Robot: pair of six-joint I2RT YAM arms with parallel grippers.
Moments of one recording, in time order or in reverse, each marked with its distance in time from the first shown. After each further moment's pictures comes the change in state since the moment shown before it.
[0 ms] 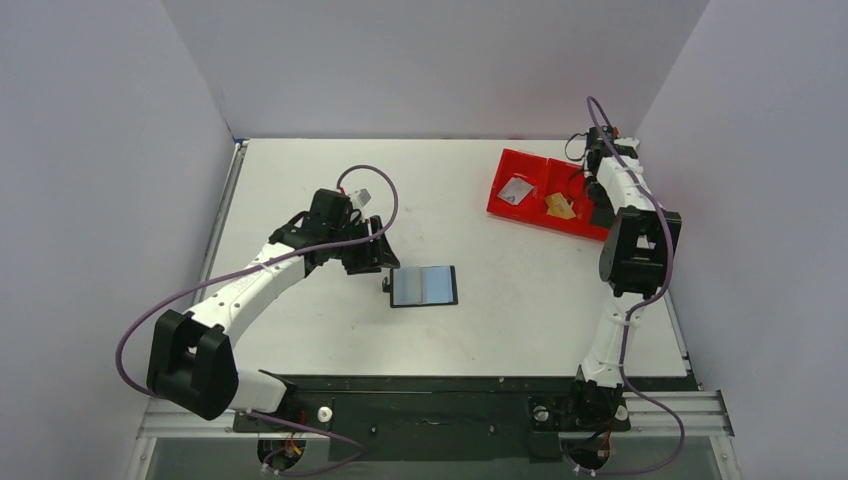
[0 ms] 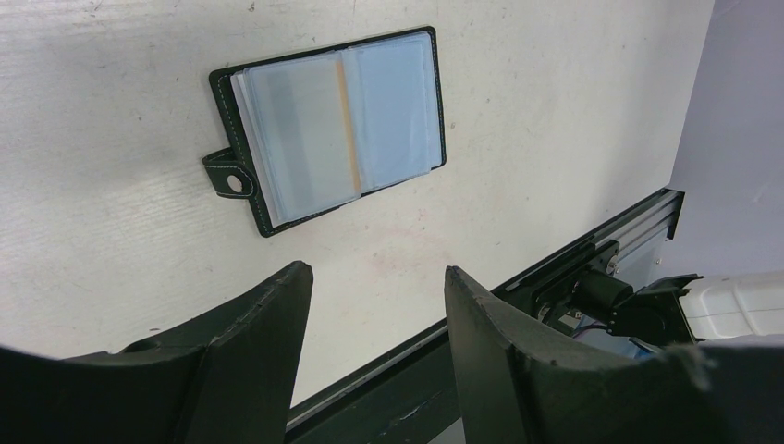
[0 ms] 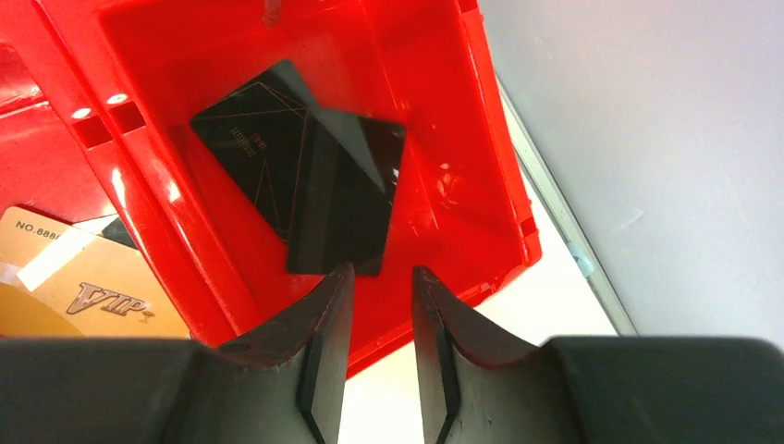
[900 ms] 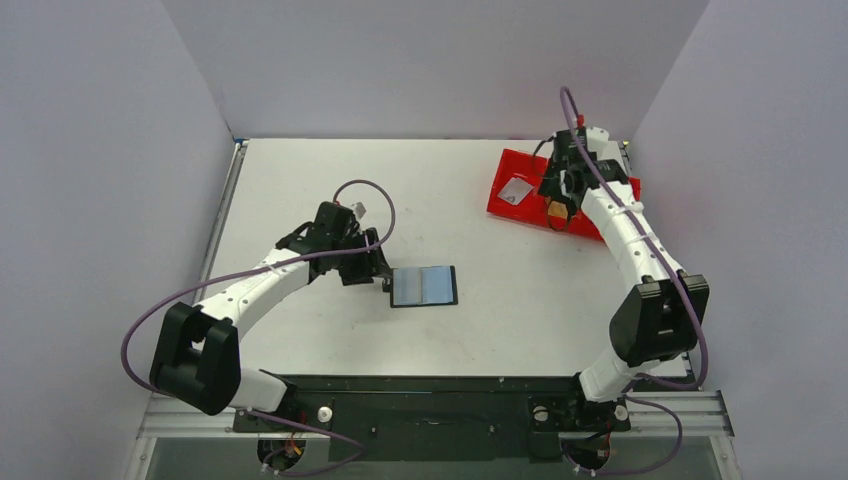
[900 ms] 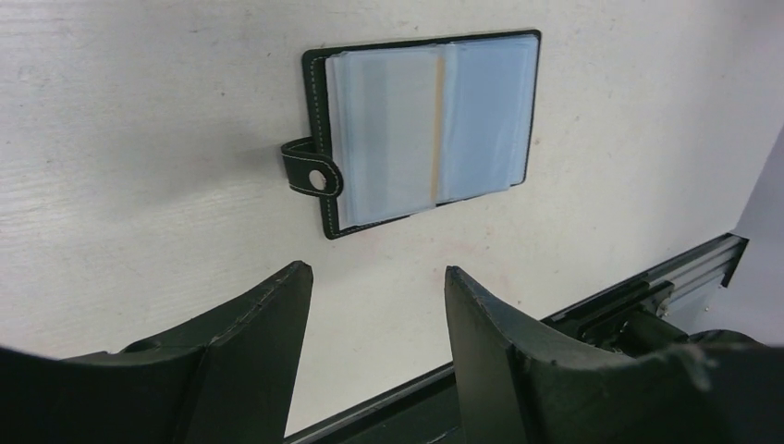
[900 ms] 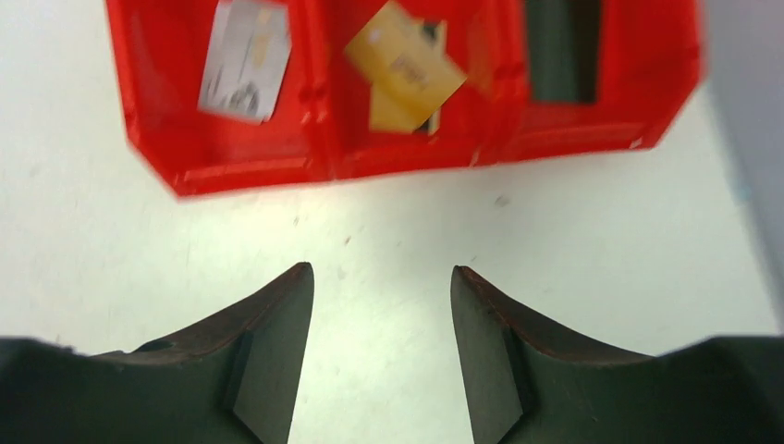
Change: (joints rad) left arm -0.001 0.017 -0.086 0.032 -0.090 -0.023; right arm 0.242 -0.518 -0.278 0.002 -0.183 0.140
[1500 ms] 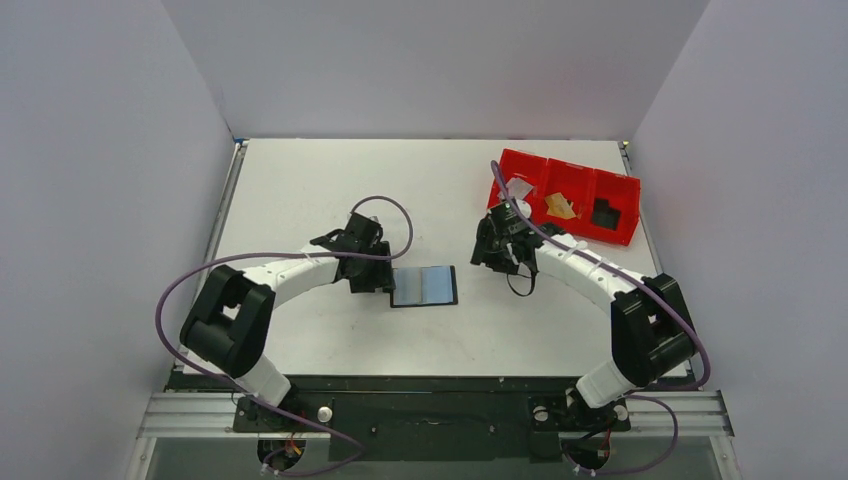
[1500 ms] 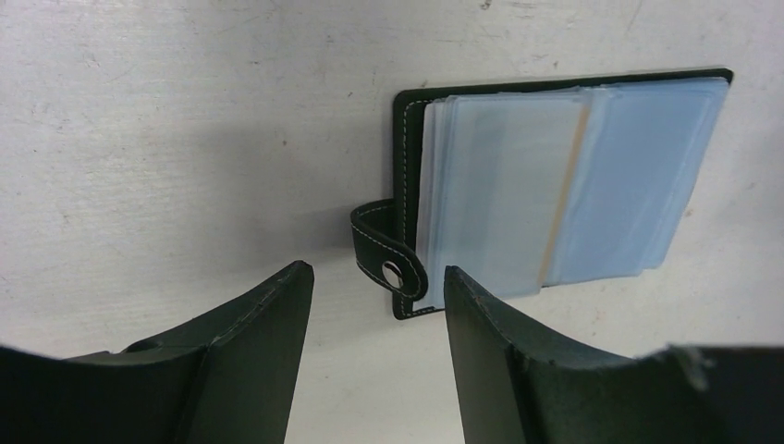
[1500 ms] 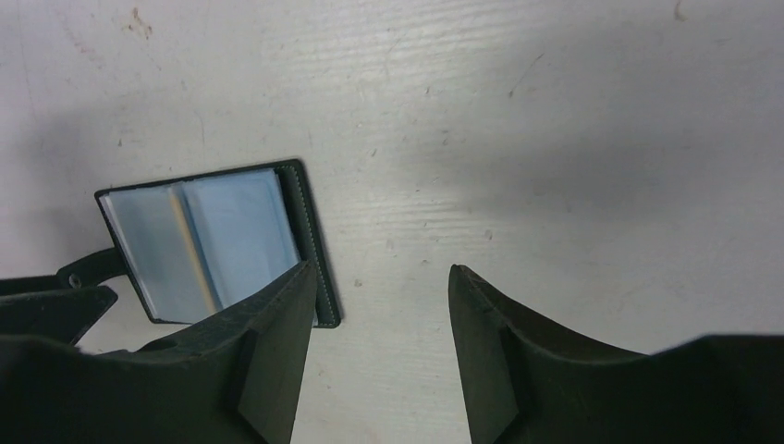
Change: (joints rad) left arm -0.099 0.203 -0.013 0.084 -0.230 -0.012; right arm 0.338 -0.103 -0.534 0.296 -0.327 0.233
